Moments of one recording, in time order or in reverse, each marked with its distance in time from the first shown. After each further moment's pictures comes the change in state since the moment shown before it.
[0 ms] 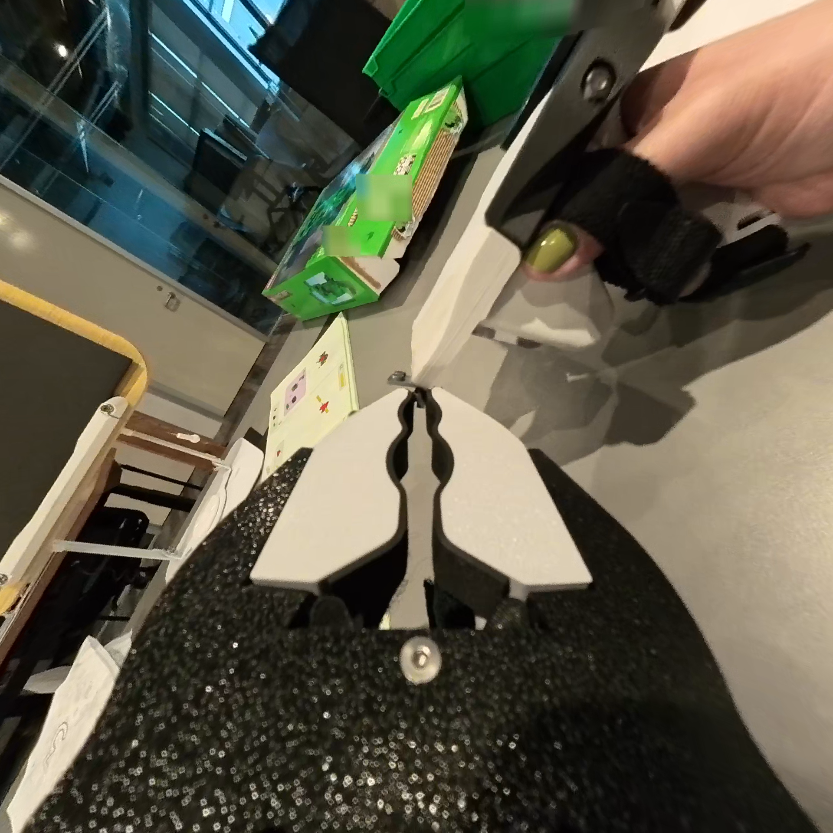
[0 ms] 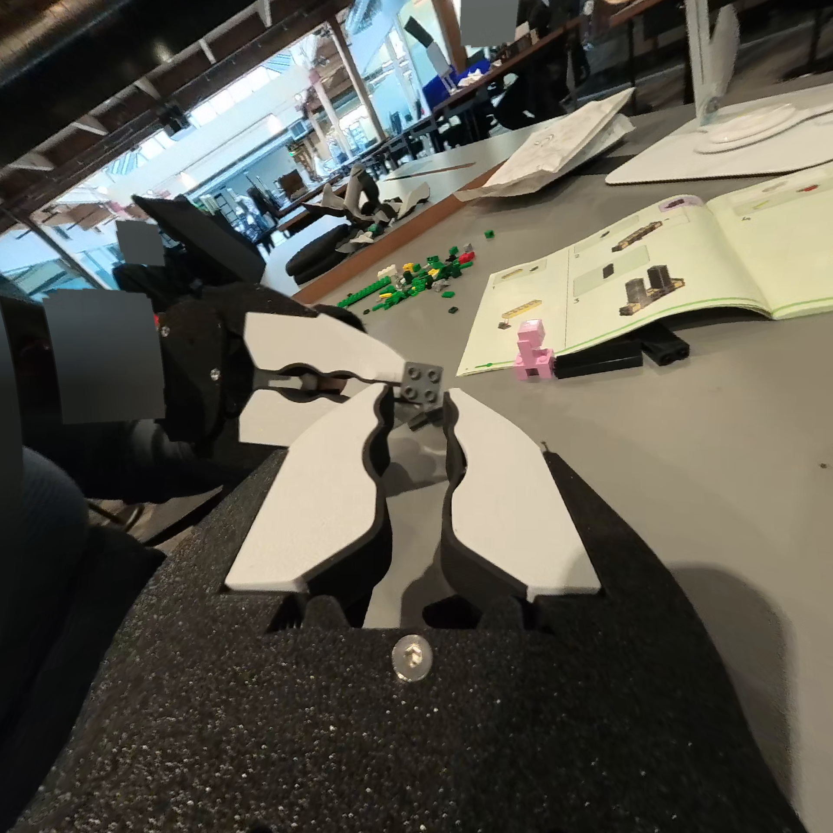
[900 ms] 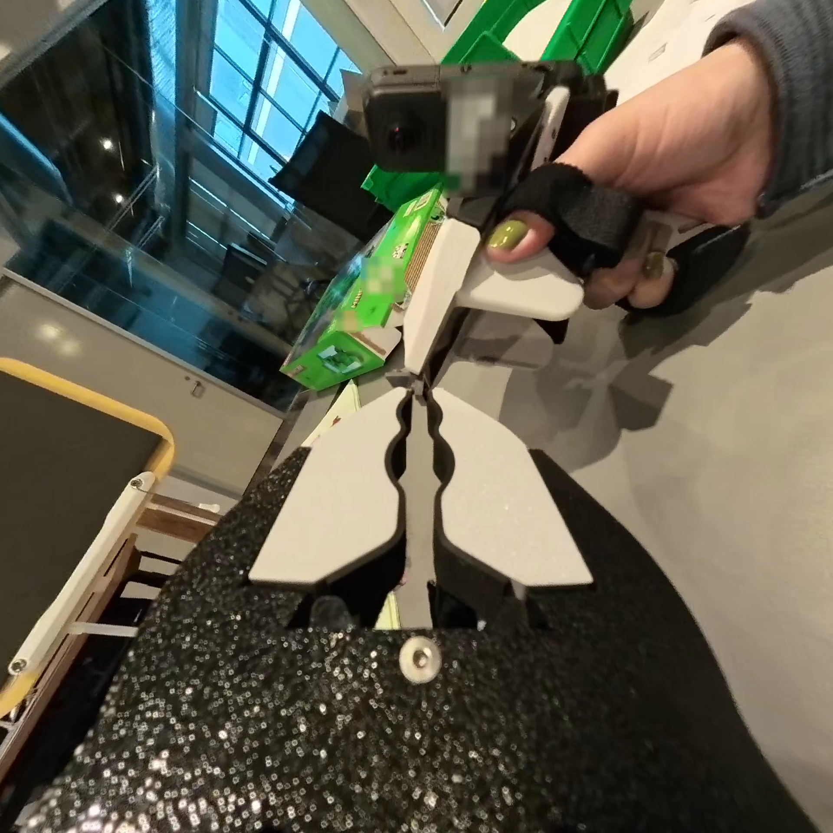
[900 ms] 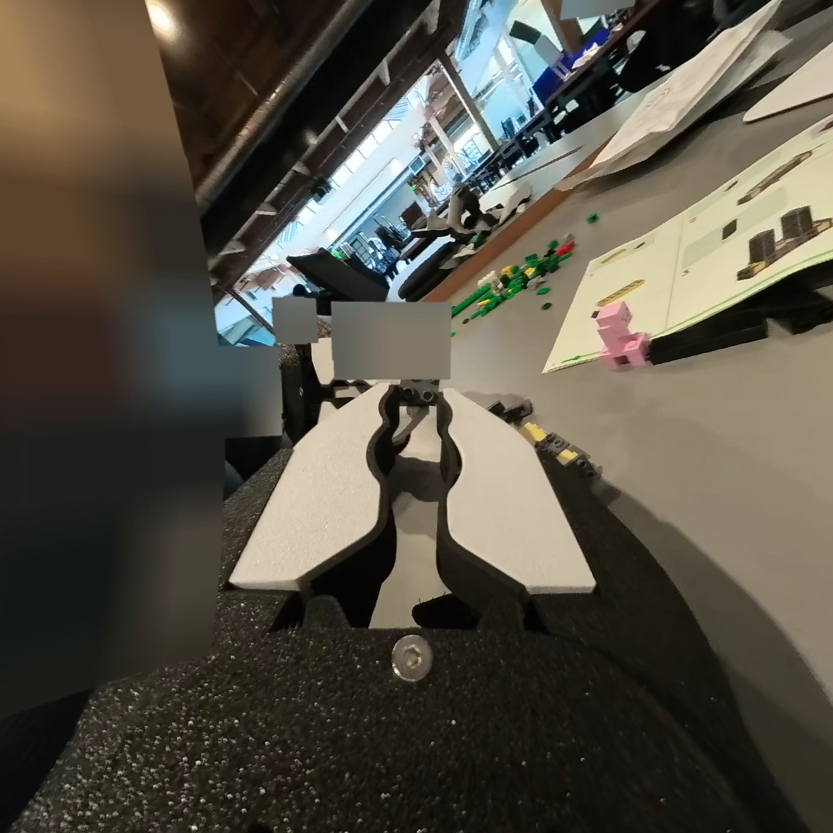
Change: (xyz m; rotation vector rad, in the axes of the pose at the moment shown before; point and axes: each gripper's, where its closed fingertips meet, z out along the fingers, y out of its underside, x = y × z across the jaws) left arm 0.002 -0.022 -0.009 0.189 0.006 0.089; right arm -0.011 -0.006 -0.015 0.030 -0.271 0.229
